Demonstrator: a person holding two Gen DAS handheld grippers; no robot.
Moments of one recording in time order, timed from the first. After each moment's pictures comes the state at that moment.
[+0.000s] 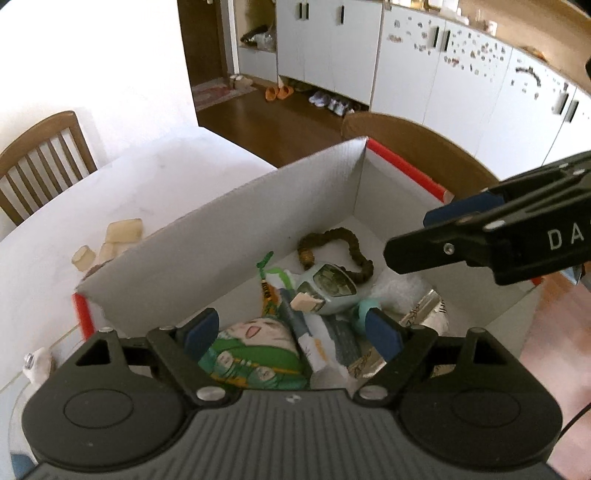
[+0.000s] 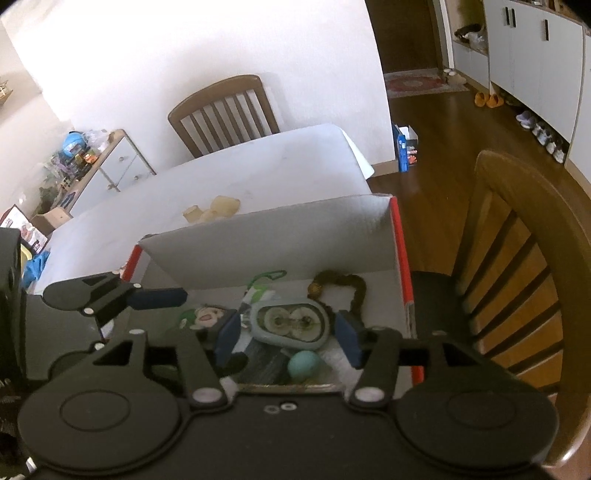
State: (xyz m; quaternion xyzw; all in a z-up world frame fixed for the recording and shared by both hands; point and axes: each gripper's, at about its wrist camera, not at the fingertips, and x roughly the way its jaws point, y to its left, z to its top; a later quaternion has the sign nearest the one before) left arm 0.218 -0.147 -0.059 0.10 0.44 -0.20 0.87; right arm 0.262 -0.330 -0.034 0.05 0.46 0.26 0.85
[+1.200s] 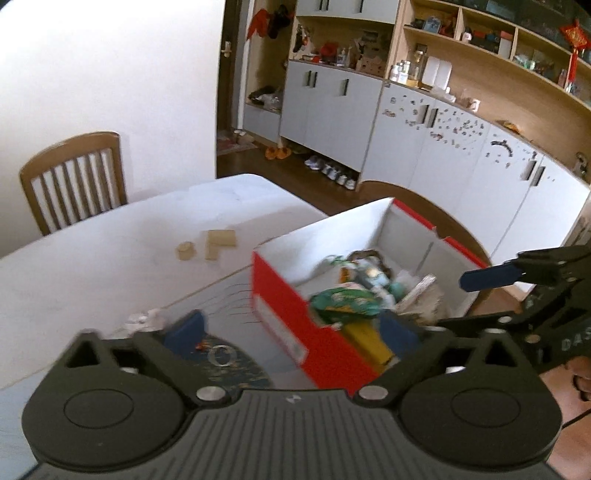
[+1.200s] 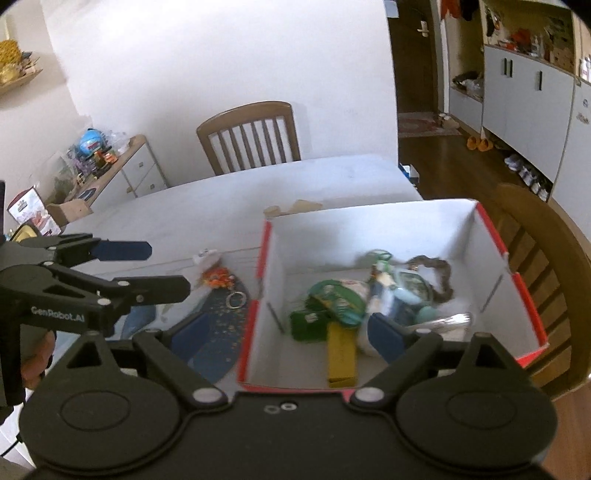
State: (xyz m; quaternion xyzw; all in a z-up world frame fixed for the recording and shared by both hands) left arm 0.130 0.036 0.011 0.03 0.35 -0.22 0.91; right arm 0.130 -0.198 0.009 0.02 0.40 0.22 0.89
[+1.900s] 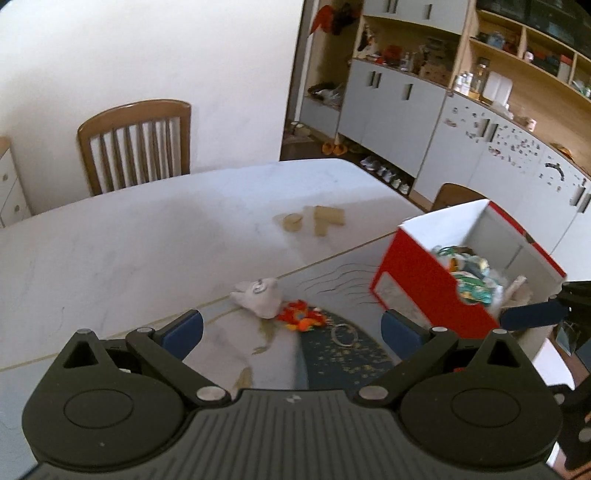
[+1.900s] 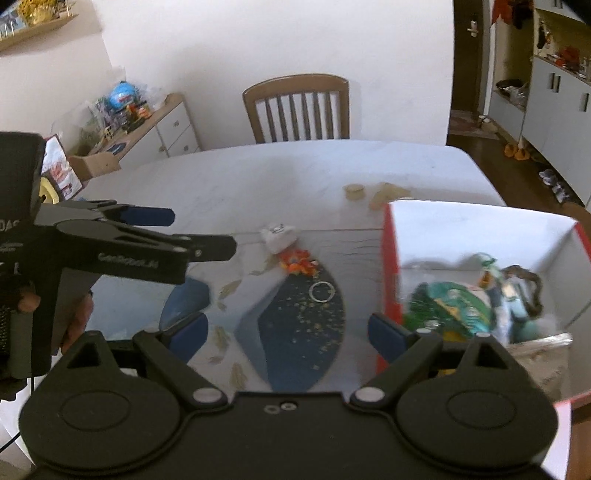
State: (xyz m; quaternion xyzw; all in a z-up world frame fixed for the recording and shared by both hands) left arm 0.169 0.147 -0.038 -0.02 0.37 -0.15 0.92; right arm 0.135 -0.071 -0.019 -0.03 0.43 0.27 0.86
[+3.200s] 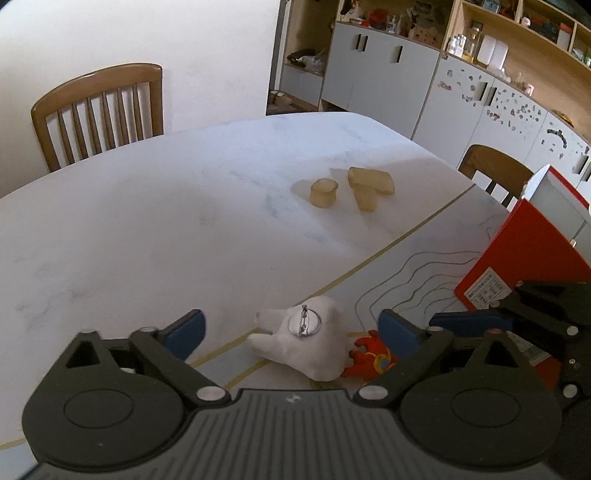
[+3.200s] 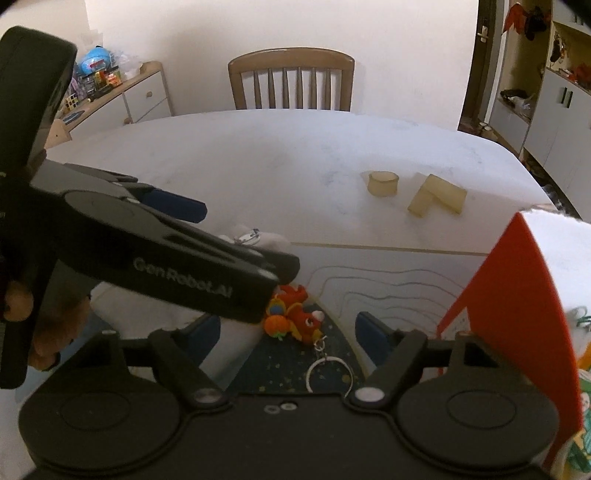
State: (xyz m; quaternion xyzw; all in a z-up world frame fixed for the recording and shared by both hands) left arm 0.289 0.149 -0.137 0.01 0.41 -0.19 0.89; right arm 0.235 0.004 -0.129 -0.08 0.42 0.24 0.87
